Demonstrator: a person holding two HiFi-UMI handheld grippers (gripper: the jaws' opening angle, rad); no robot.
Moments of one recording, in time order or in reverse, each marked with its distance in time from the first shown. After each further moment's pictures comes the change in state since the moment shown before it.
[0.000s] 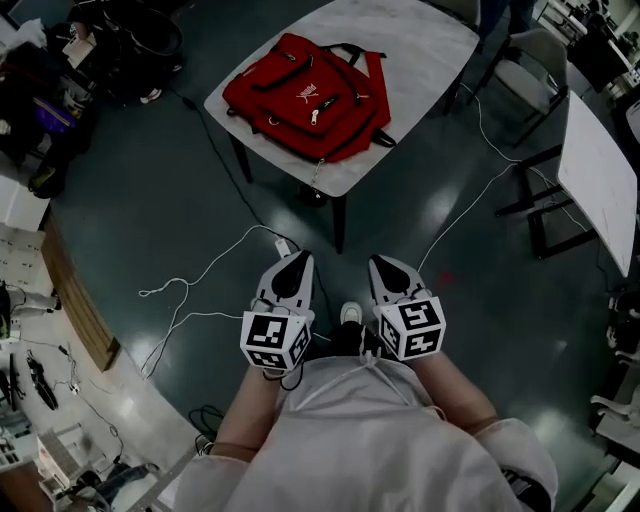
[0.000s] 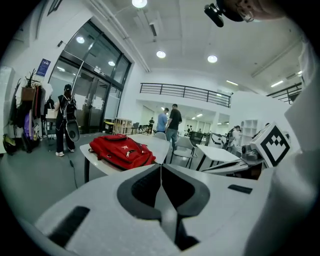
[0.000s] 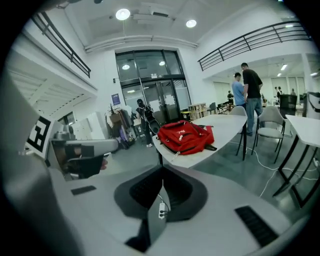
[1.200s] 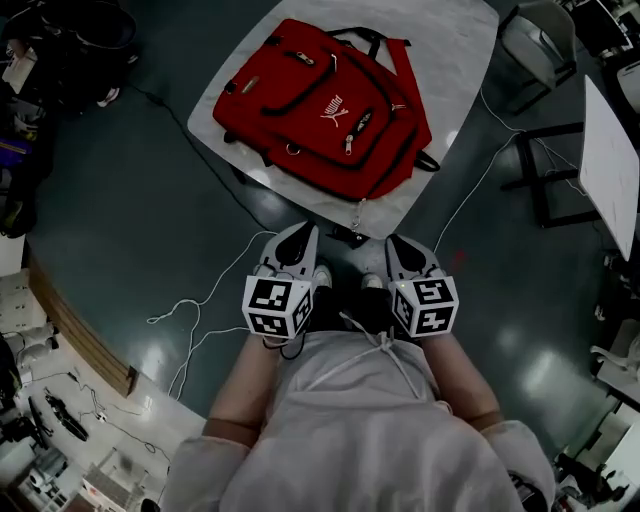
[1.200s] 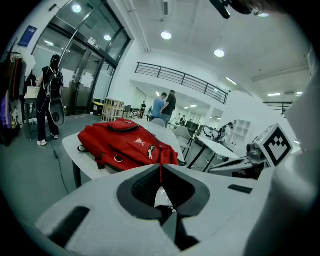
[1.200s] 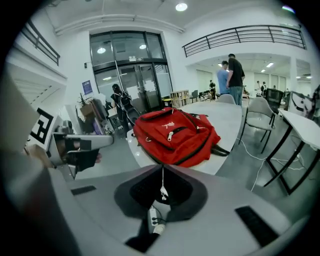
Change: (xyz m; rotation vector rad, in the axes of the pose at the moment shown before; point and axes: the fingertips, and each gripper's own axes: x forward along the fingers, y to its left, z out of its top) left arm 0.165 0.207 0.013 -0.066 0.198 -0.178; right arm 0.210 -0.032 0.052 0.111 0.171 -0.232
